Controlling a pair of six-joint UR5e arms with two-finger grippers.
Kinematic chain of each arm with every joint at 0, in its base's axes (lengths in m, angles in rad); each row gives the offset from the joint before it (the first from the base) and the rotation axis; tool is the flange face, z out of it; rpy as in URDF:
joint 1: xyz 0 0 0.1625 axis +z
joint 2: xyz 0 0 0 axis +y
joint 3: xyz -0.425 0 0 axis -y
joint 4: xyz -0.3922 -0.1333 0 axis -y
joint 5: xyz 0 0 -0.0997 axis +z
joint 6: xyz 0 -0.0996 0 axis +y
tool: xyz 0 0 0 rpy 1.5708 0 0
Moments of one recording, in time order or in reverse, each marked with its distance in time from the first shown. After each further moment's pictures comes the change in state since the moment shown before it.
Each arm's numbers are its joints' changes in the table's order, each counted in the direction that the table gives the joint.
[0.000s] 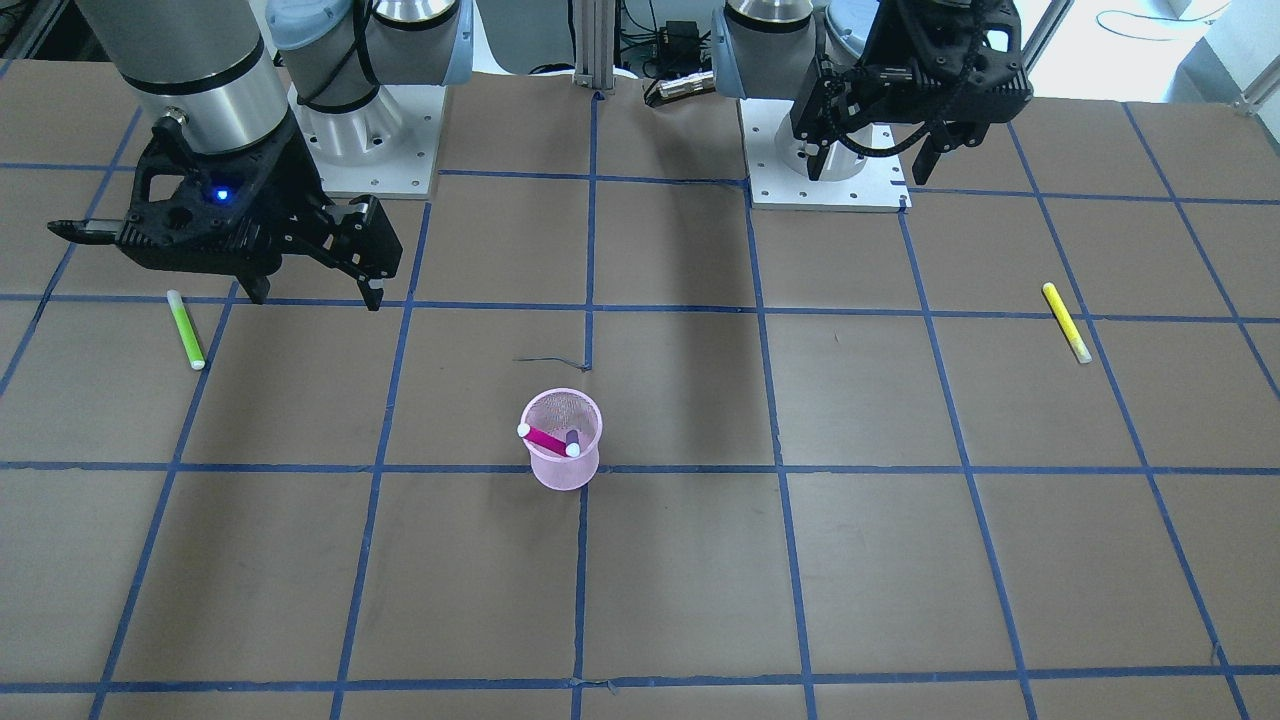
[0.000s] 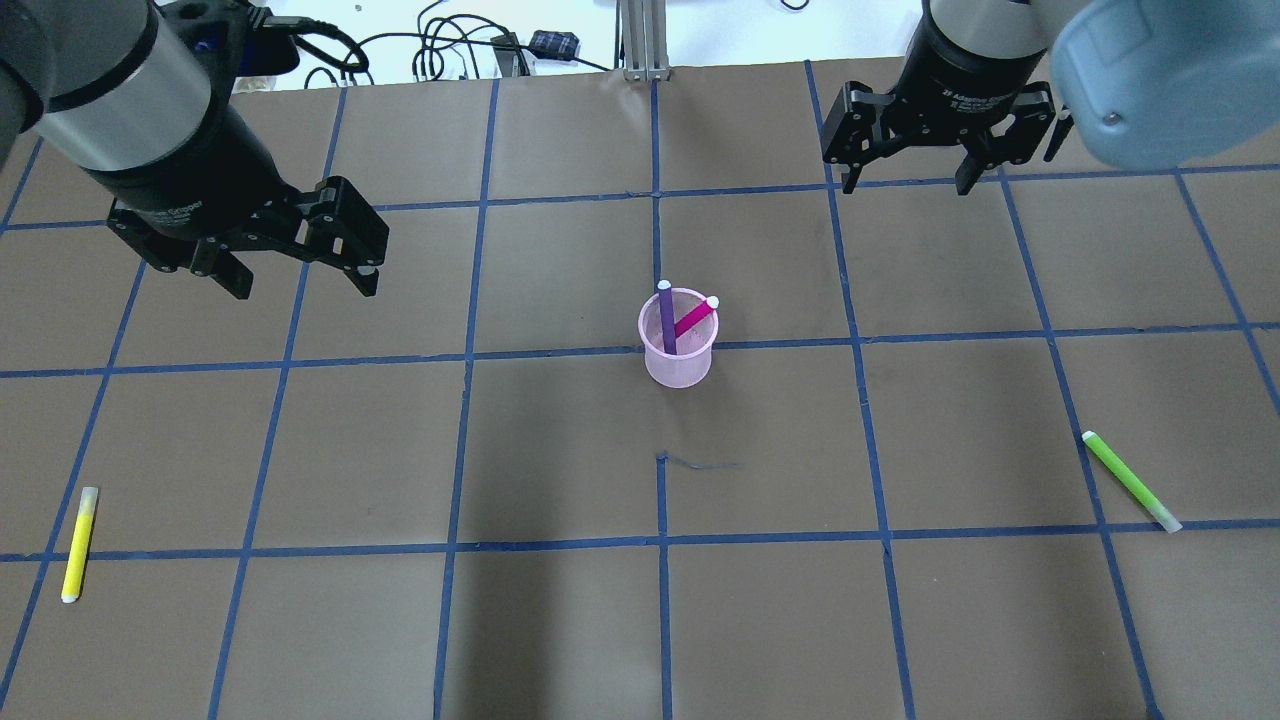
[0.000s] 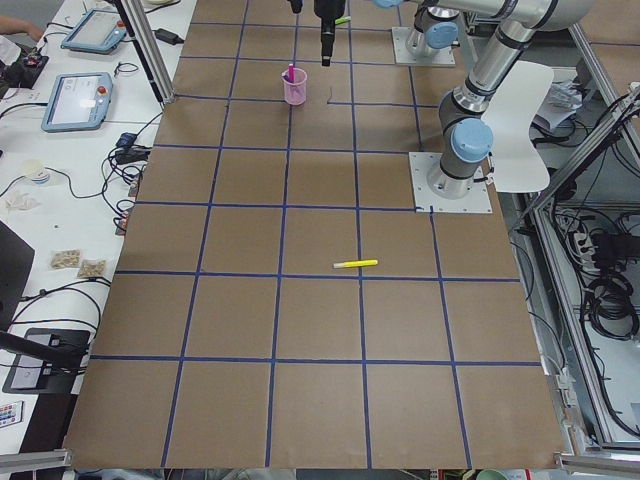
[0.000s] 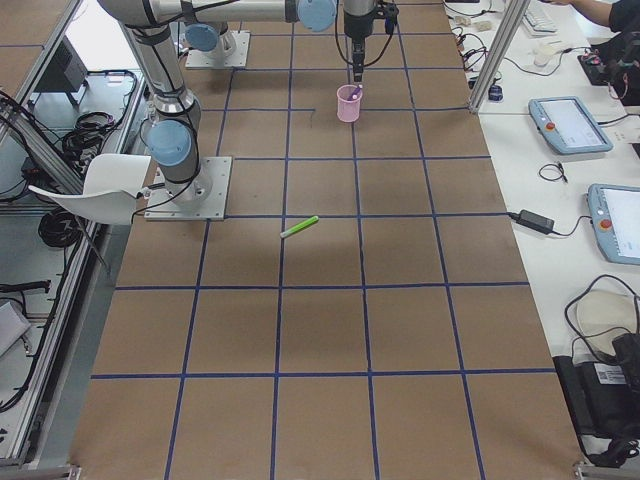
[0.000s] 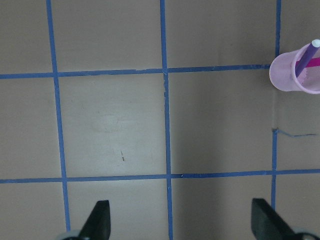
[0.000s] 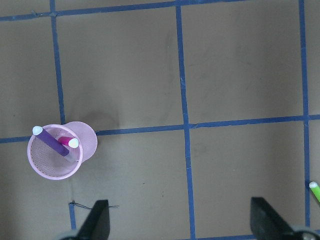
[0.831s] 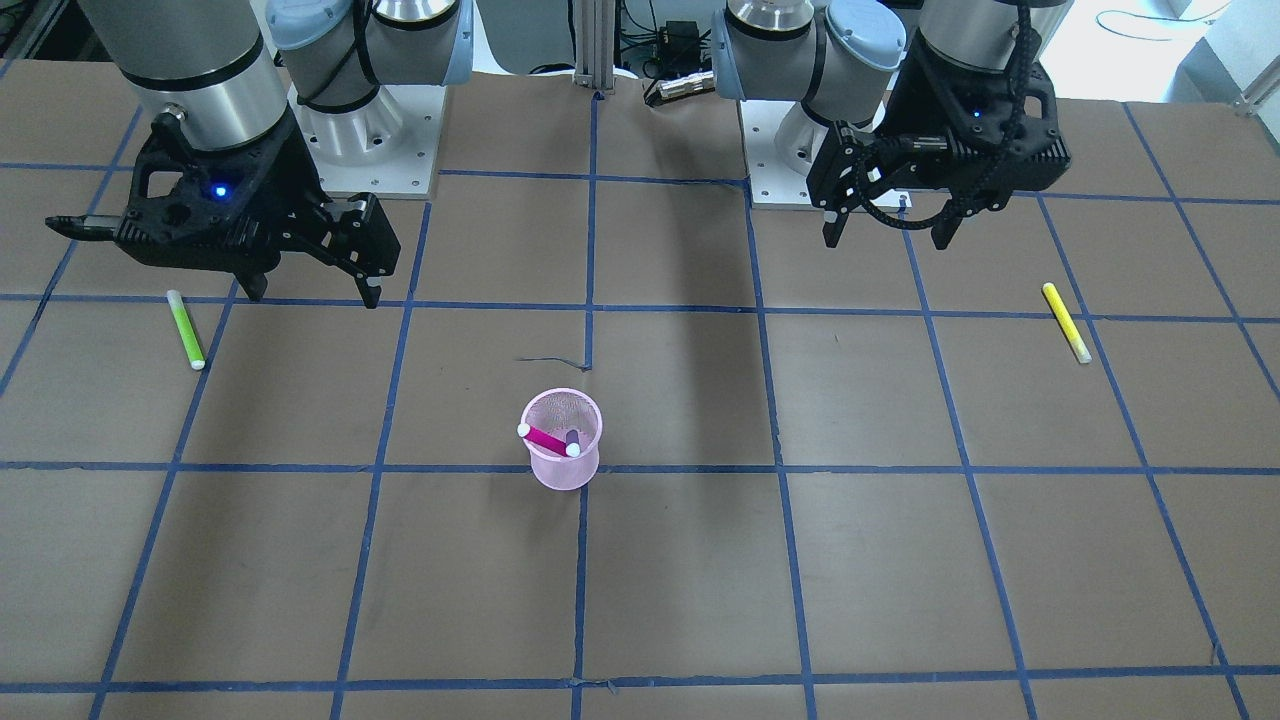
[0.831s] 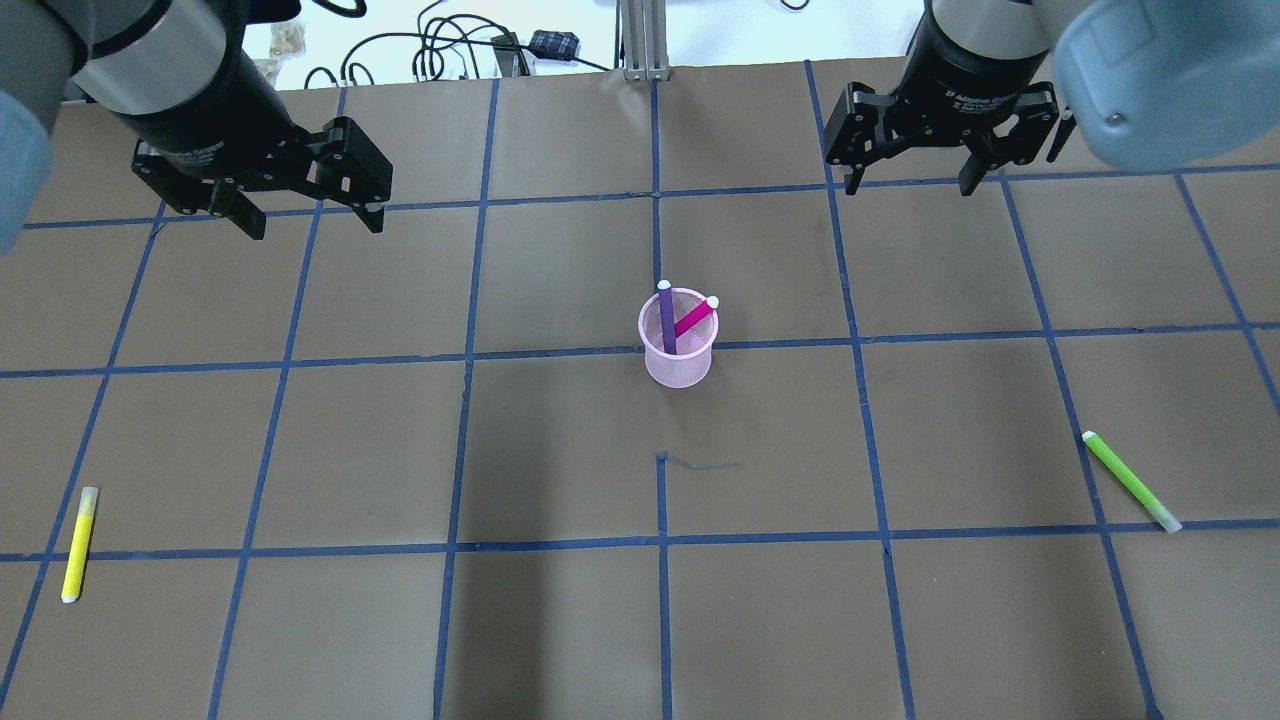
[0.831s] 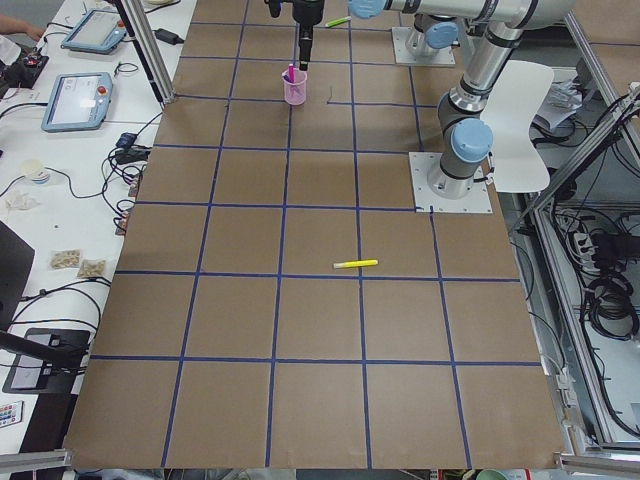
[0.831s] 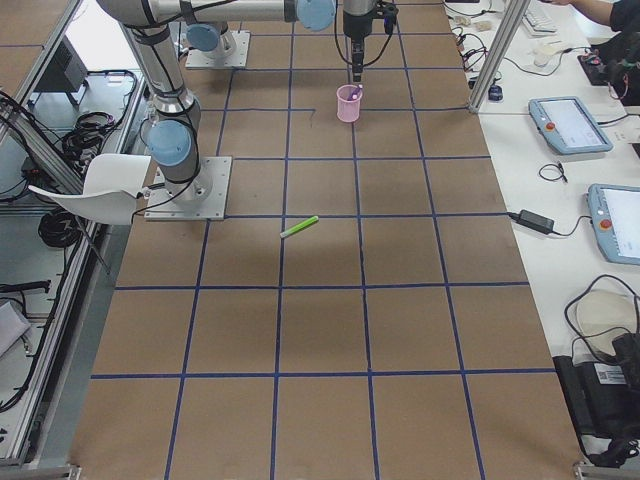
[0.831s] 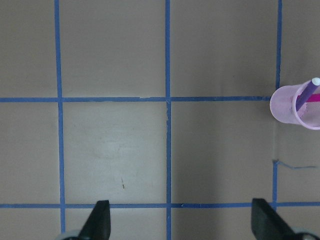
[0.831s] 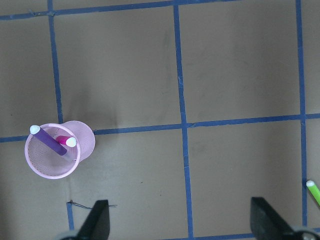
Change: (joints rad) left arm 0.019 0.108 0.050 0.126 0.007 0.005; right arm 0.000 0.003 0.001 0.003 0.006 0.000
